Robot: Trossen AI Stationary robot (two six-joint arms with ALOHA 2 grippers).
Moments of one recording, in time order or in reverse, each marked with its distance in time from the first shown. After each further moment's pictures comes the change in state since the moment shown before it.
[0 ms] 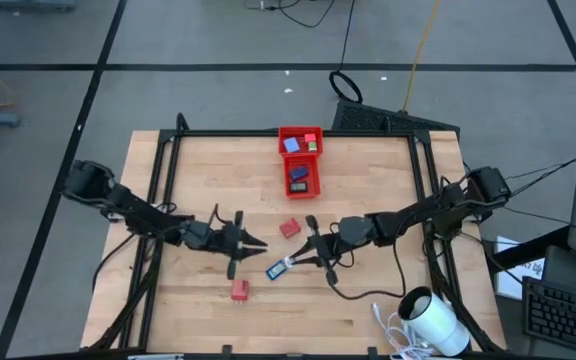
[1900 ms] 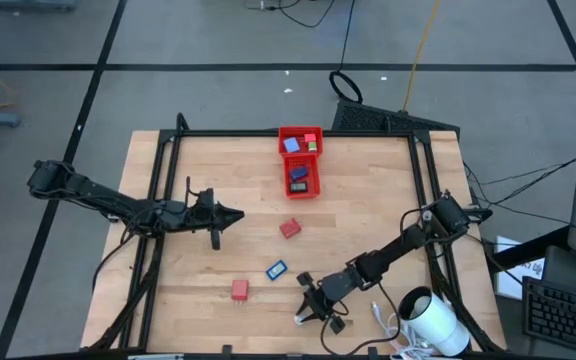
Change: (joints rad) left arm 0.134 -0.541 -0.190 -0.390 -0.140 -0.226; right arm 0.248 0.408 0.134 0.025 -0.064 0.050
